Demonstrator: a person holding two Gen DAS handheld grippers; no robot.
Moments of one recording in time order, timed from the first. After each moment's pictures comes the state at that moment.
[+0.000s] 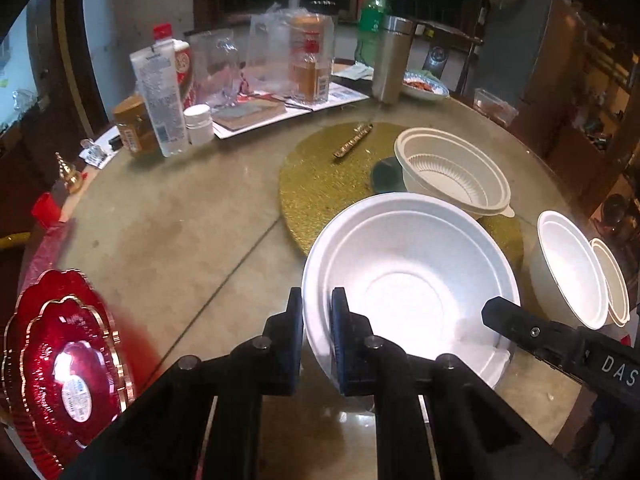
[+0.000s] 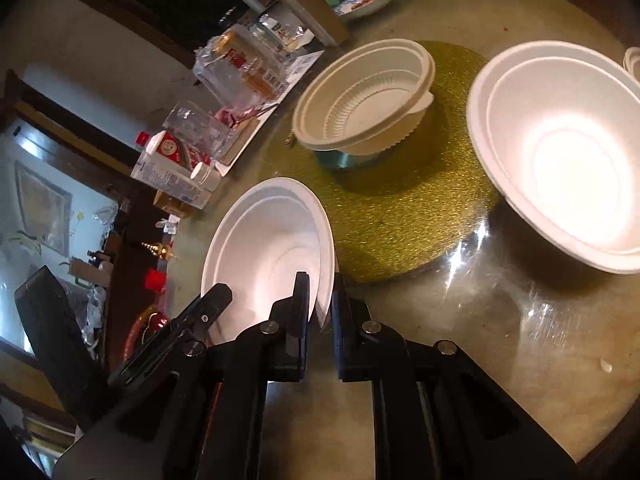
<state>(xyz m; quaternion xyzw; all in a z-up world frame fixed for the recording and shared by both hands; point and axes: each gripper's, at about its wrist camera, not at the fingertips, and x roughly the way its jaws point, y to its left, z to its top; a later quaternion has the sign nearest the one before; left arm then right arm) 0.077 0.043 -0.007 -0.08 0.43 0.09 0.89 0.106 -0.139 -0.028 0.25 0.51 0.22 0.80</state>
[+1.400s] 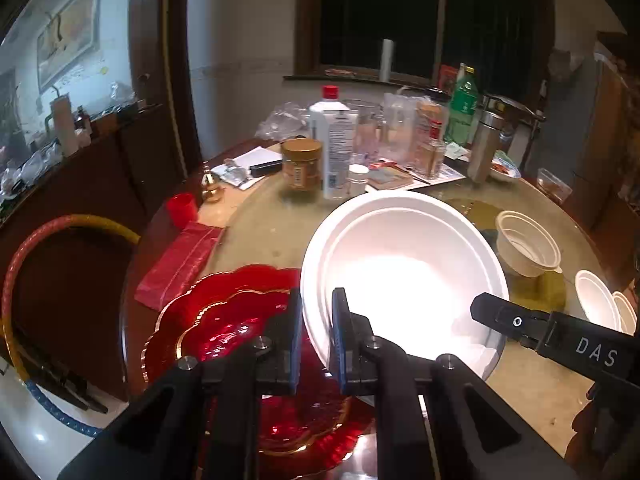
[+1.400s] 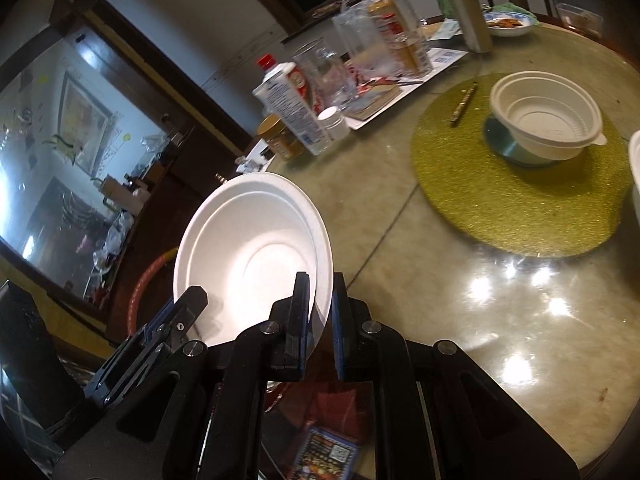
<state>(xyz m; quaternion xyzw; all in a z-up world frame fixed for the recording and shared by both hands) -0.041 0.148 0.045 -0.10 0.33 0.22 0.91 0.042 0.001 0.028 0.15 0.48 0.33 0.80</state>
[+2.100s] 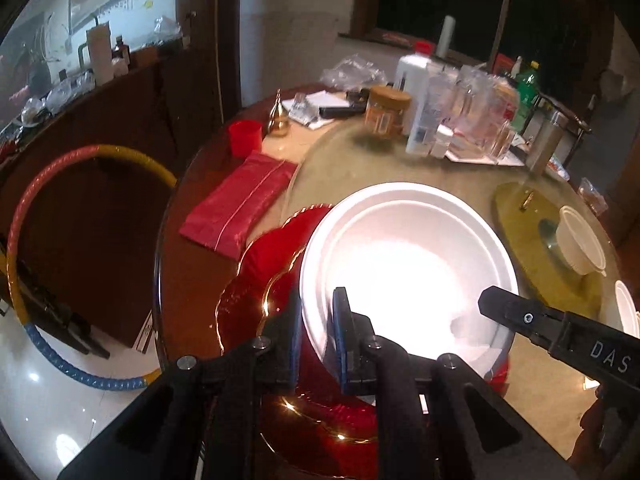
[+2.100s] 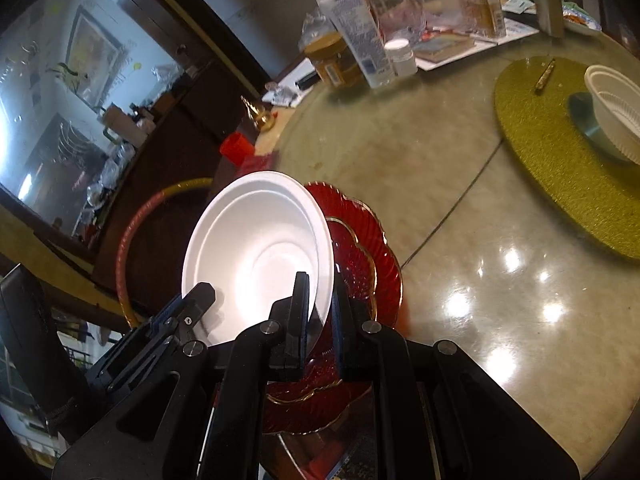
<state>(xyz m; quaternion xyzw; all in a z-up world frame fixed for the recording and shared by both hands) -0.075 0.223 -0.006 -0.18 0.39 0.26 0.86 0.020 0.100 -0.008 0.06 0.53 0.37 0.76</state>
